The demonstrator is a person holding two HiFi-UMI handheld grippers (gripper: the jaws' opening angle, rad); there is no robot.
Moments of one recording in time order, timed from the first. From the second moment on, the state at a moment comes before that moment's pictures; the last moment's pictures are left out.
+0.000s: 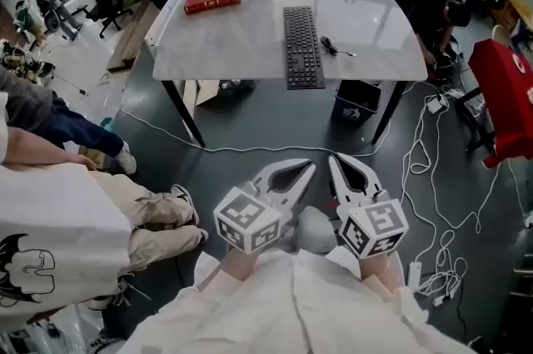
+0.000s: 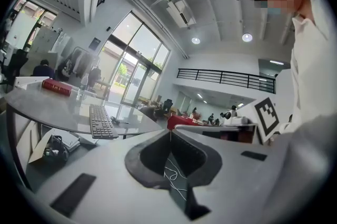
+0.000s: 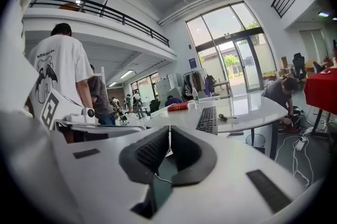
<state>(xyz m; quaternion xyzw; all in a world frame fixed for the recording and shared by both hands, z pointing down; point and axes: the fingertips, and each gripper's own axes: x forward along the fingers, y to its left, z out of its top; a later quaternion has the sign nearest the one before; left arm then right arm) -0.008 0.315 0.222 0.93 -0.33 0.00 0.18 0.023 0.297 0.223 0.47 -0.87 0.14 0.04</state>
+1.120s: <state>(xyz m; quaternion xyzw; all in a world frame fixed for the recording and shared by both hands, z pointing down) -0.003 0.086 0.227 0.91 -0.37 0.00 0.19 0.020 0.069 0.230 0.41 -0.90 0.14 0.08</state>
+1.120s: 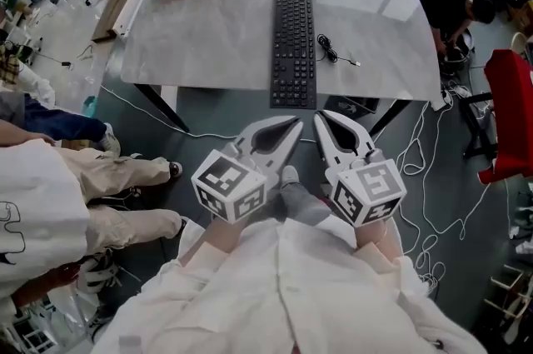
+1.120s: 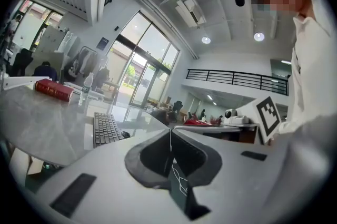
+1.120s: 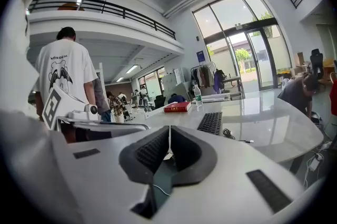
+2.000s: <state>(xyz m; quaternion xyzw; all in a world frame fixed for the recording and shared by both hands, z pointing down) -0.001 -0.019 0.257 0.88 -0.42 0.02 0.22 0.036 -0.028 0.263 0.36 -0.91 0.19 0.10</state>
